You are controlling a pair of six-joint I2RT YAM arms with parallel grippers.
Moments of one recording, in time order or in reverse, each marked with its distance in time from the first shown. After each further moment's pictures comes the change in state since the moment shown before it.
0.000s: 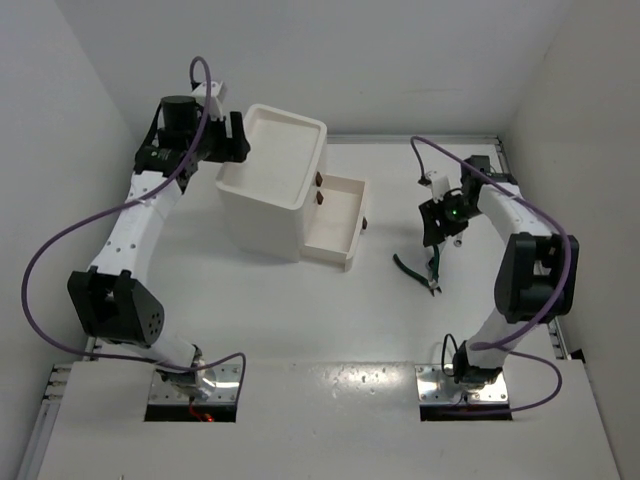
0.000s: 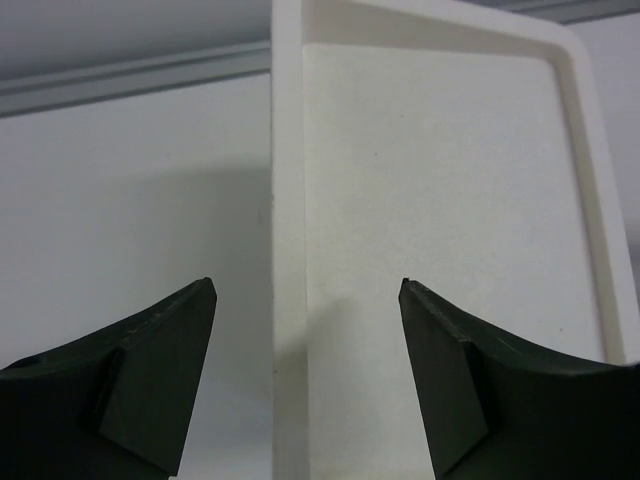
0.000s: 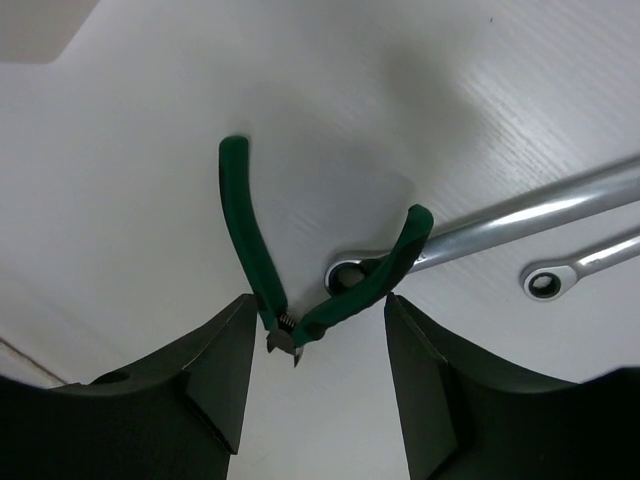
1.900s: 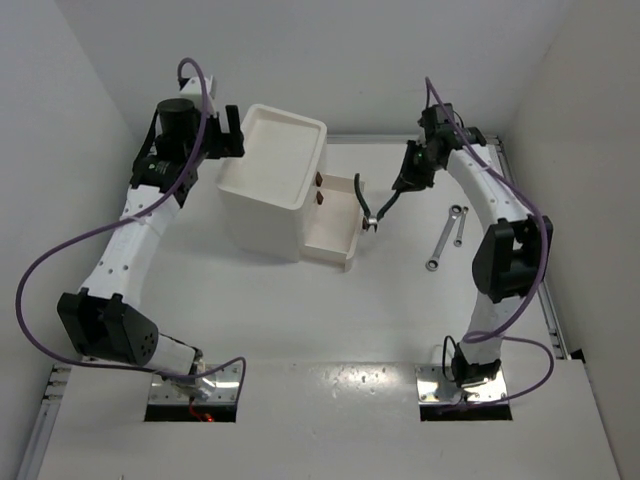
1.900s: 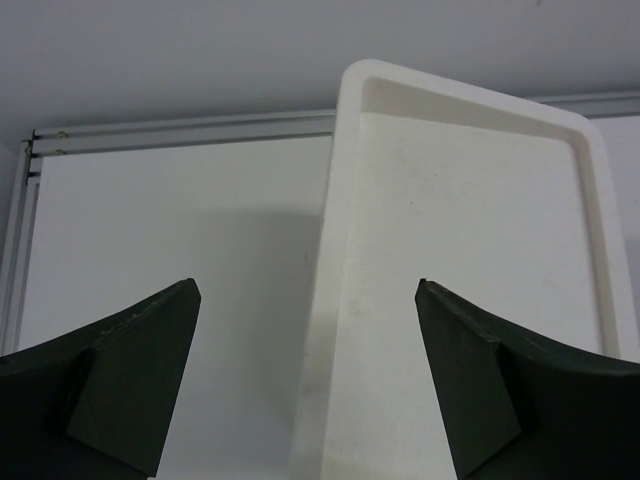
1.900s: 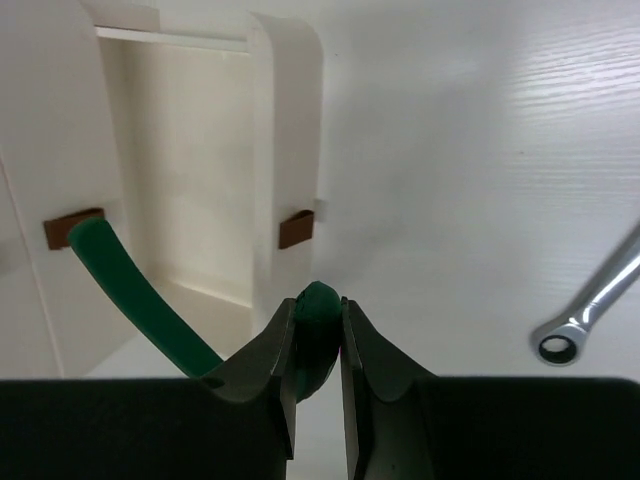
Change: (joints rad) left arm -0.041 -0.122 -0.068 0.113 -0.227 -0.026; right arm 0.206 0.183 0.488 -0.045 0.250 0.987
